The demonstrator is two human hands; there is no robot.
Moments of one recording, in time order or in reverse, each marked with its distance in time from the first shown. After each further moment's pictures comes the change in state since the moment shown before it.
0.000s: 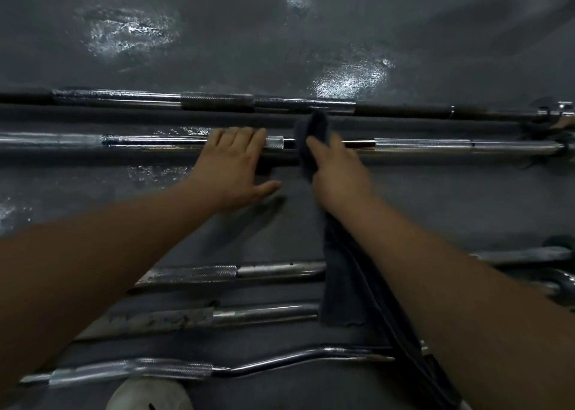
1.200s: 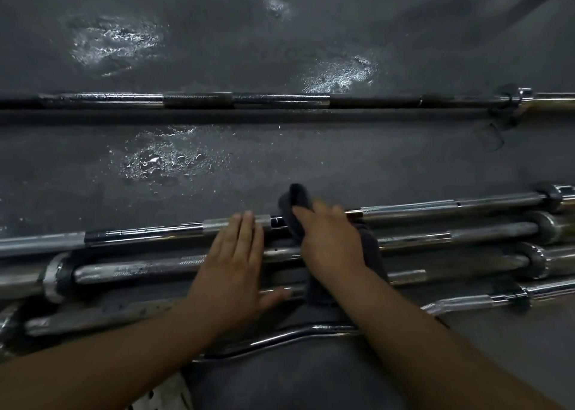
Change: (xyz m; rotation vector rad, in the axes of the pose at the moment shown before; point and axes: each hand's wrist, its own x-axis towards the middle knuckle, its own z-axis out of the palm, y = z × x) left_hand -0.153 0.095 0.020 -0.106 -0.155 0.077; right_hand -0.123 0.001 0.016 -0.046 -0.085 -0.030
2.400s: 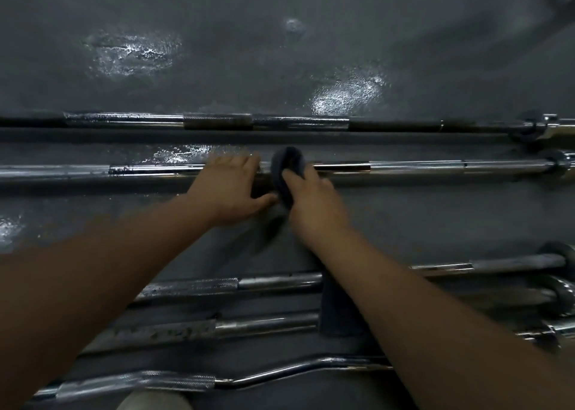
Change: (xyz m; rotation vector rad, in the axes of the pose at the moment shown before) left_hand 0.132 -0.104 -0.066 -0.022 0.044 -0.071; right_hand 0.098 -0.026 -0.015 0.060 0.039 -0.039
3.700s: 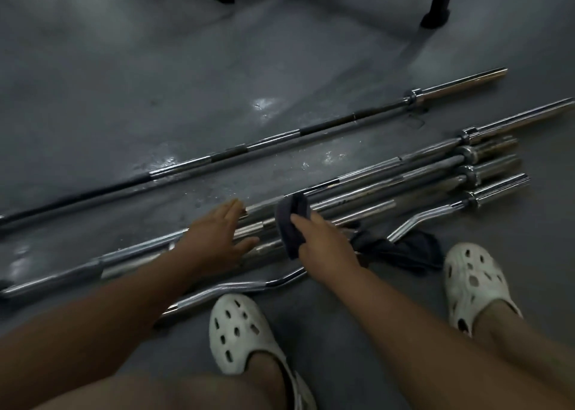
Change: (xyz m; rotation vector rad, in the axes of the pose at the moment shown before) left_hand -0.287 0.056 -0.063 0.037 0.022 0.070; right_hand -0.302 -0.086 -0.017 0.367 0.167 0.136
